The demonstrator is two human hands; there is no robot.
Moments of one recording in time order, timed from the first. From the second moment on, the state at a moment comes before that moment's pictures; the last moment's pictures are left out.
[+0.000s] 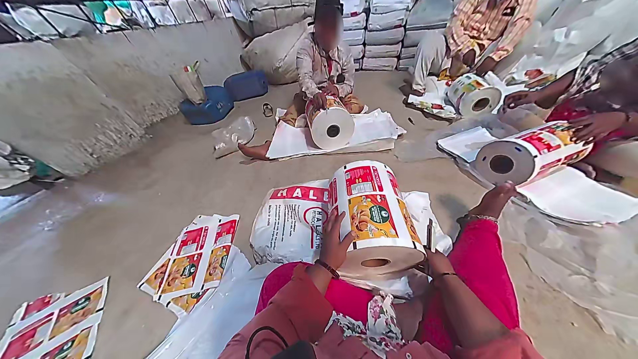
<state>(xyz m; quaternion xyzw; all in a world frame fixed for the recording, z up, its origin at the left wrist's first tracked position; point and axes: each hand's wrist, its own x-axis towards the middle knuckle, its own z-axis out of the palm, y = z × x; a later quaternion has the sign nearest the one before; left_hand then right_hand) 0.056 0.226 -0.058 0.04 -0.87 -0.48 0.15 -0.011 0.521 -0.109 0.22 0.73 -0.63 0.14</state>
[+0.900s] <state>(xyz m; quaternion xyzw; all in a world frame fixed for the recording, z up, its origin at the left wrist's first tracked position) 0.055 0.225 -0.062 0.04 -0.87 -0.47 0.16 -0.016 0.524 -0.111 0.22 0.74 -0.62 0.15</state>
